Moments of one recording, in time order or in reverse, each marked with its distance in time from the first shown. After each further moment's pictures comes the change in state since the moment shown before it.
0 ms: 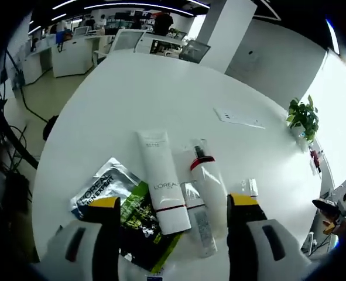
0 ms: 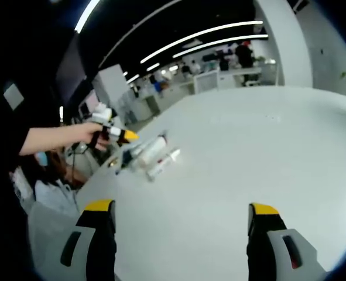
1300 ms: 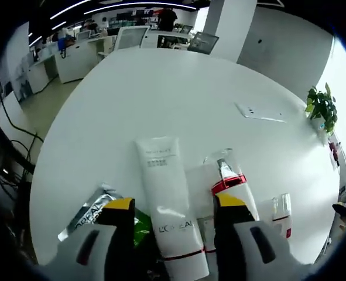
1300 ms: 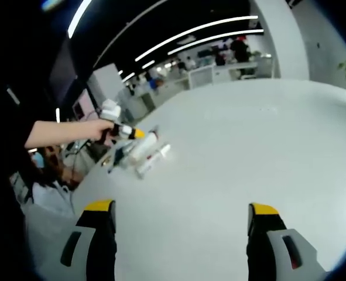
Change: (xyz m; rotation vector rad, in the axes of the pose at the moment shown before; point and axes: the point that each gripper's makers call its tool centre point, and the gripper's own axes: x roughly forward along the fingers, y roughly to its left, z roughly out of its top) left arm 0.063 0.009 0.014 0.076 0.033 0.131; right arm 0.013 -0.023 -0.008 0.032 0.026 -0.016
